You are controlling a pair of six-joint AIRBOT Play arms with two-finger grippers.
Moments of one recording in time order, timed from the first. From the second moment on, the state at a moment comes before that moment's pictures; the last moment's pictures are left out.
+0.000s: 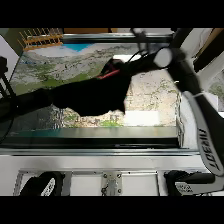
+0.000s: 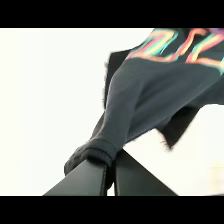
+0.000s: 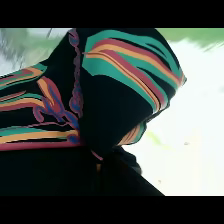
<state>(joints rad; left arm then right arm) -0.01 -0.72 1.05 1.15 -1.05 -1.66 0.33 -1.52 1.82 -1.29 1.07 1.49</state>
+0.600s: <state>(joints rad) -0.11 -0.85 0.84 1.30 -1.05 -1.75 0.34 -1.39 1.67 -1.37 1.23 1.49</state>
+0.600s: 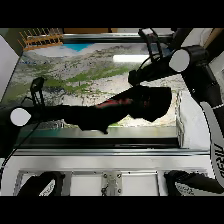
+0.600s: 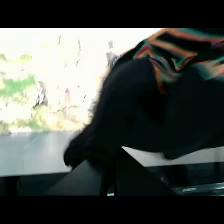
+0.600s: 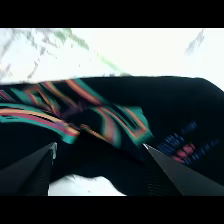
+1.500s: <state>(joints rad) -0.05 -1.01 0.75 1.31 -1.05 -1.74 -0.07 -1.41 0.83 -0.96 0.90 1.49</state>
